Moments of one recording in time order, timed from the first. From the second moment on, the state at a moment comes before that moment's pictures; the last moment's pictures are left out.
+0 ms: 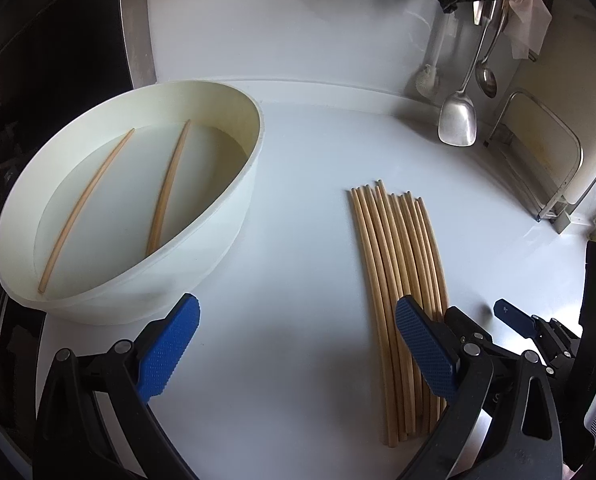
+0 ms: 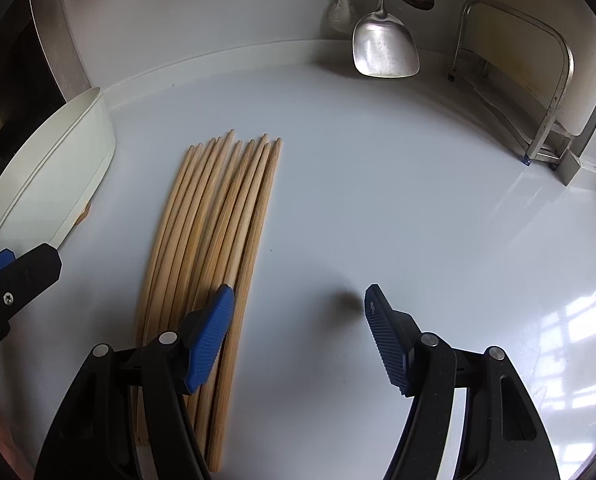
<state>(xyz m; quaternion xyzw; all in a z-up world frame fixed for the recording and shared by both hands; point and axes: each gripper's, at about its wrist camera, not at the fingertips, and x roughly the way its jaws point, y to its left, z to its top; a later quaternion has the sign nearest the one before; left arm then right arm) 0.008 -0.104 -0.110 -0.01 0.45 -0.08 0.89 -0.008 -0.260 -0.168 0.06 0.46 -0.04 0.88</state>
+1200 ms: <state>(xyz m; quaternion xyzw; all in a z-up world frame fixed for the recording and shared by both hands) 0.014 -0.133 -0.155 0.04 0.50 -0.02 0.87 -0.017 -0.292 -0.171 0.01 0.46 -0.05 0.89</state>
